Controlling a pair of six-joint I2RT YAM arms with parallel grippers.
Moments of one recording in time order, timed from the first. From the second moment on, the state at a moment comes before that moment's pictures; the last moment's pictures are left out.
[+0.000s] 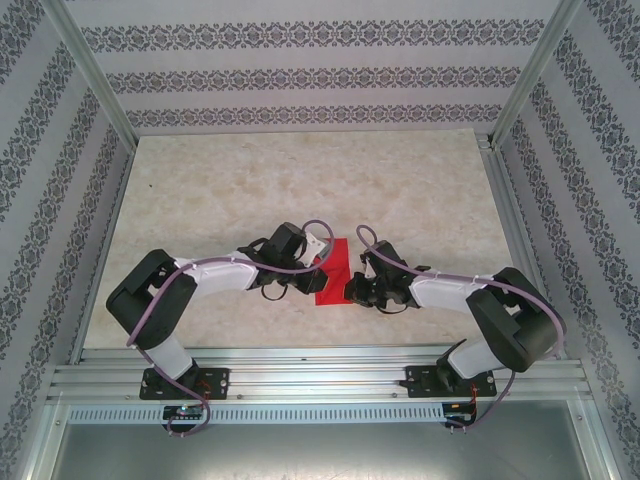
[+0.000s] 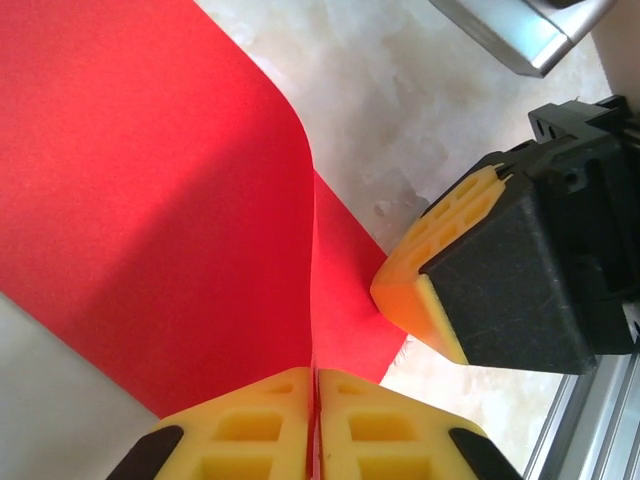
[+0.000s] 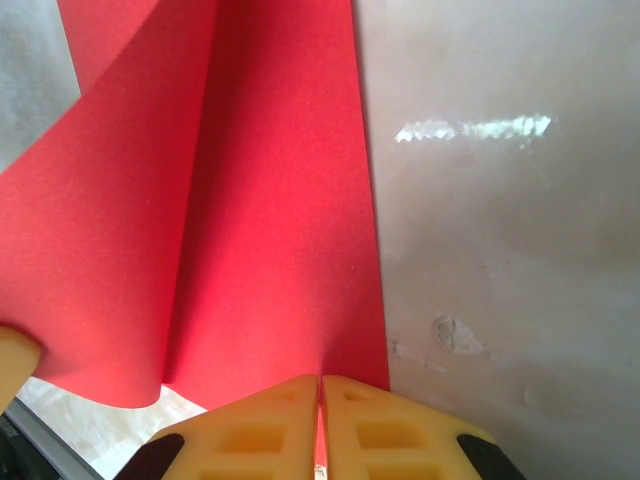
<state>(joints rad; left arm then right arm) -0.73 1.68 0.84 -0.07 0.48 -0.29 0.62 1.47 0.52 -0.07 -0.38 0.82</state>
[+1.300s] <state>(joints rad) -0.65 1.78 0.89 -0.08 0.52 -0.22 0.63 1.50 0.56 -0.12 -0.36 0.81</state>
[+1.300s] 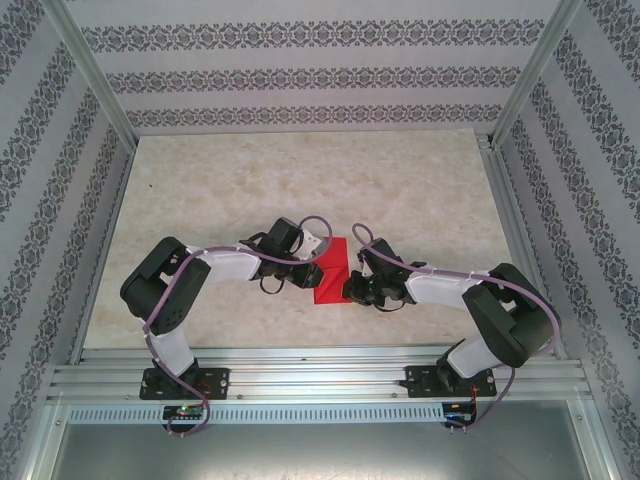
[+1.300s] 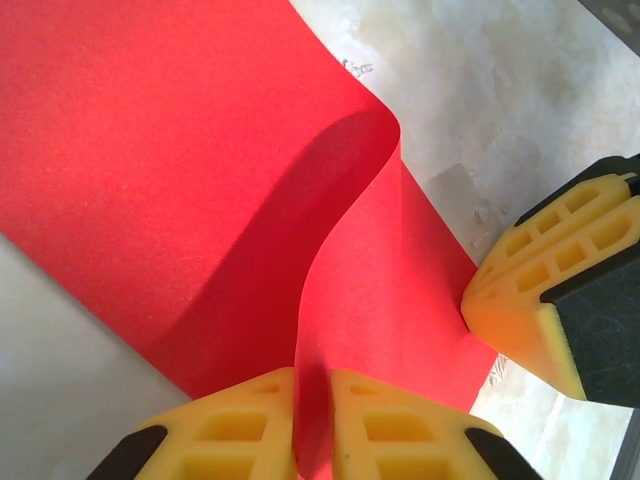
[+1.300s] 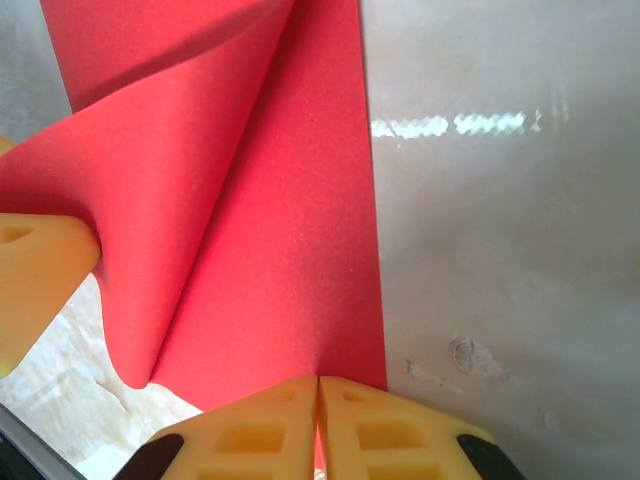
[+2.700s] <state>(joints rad) -0.63 1.83 0.90 -0.07 0.53 -0.22 0.63 1.51 0.58 -0.12 -0.36 0.81</state>
